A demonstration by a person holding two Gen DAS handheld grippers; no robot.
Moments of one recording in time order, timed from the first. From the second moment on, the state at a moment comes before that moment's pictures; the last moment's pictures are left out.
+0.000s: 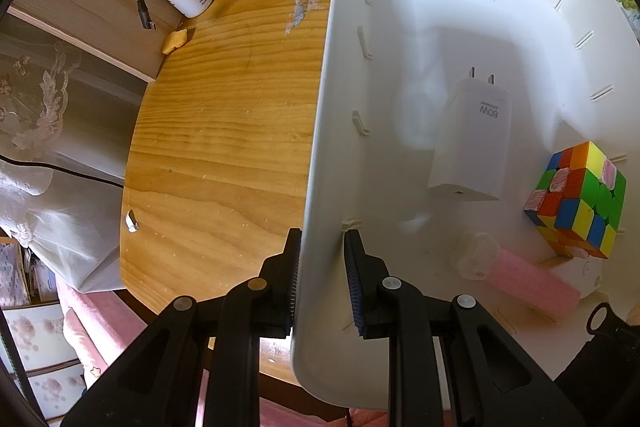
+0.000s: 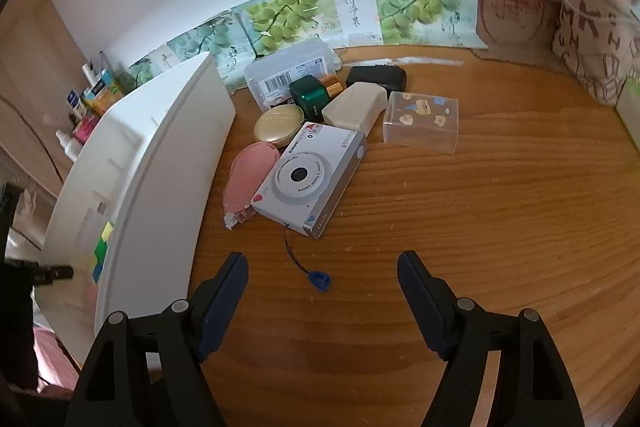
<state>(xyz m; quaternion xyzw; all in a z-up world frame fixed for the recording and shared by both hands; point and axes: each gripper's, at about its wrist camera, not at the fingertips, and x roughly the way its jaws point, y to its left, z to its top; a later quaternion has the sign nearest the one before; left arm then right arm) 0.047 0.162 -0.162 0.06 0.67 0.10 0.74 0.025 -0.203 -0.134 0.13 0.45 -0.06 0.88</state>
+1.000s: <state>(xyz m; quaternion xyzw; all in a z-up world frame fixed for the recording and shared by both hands) 0.057 0.161 -0.164 0.06 0.69 0.10 0.71 0.102 -0.199 -0.159 0.14 0.47 -0.08 0.87</state>
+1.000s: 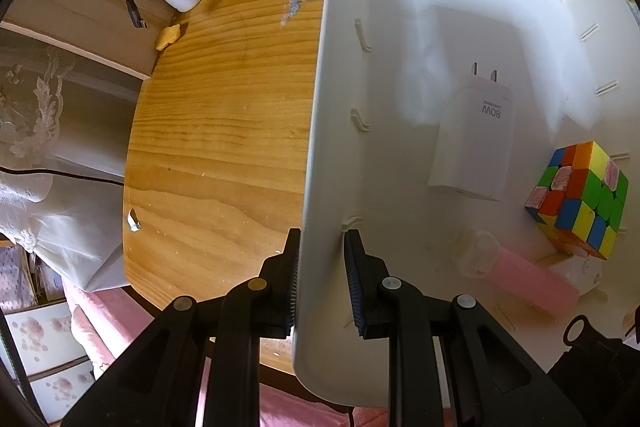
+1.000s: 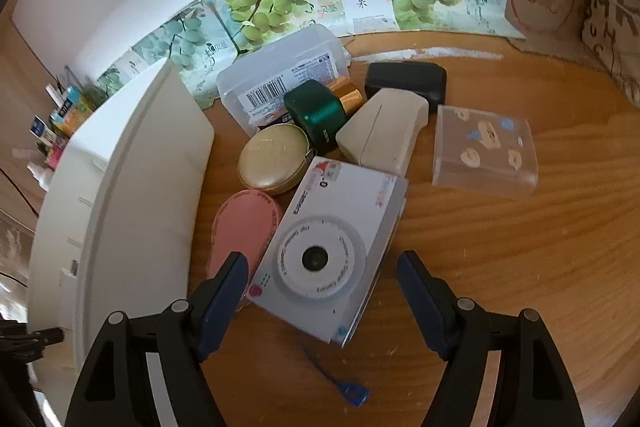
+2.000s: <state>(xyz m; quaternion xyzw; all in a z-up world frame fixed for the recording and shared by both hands) 0.054 0.182 -0.167 0.02 0.69 0.09 0.72 0.104 -0.212 -0.153 0.17 0.48 -0.11 0.85</state>
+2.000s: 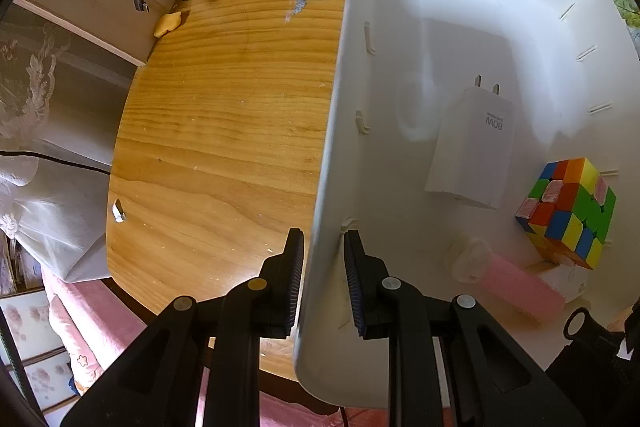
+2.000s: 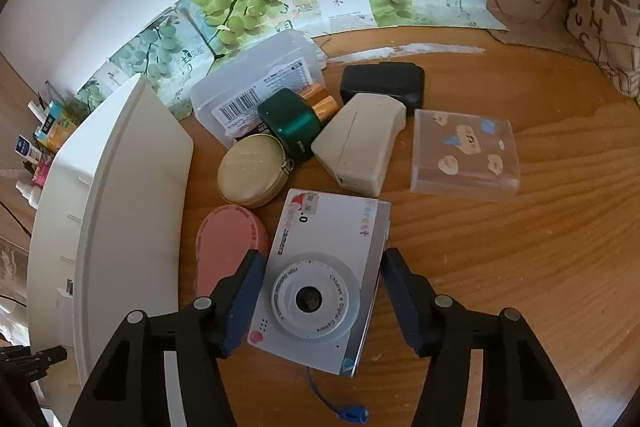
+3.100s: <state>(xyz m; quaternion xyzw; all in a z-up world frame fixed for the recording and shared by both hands) 0.046 0.174 -0.157 0.04 0.67 0.08 0.74 0.035 -0.206 -0.075 0.20 0.32 -0.01 0.93</state>
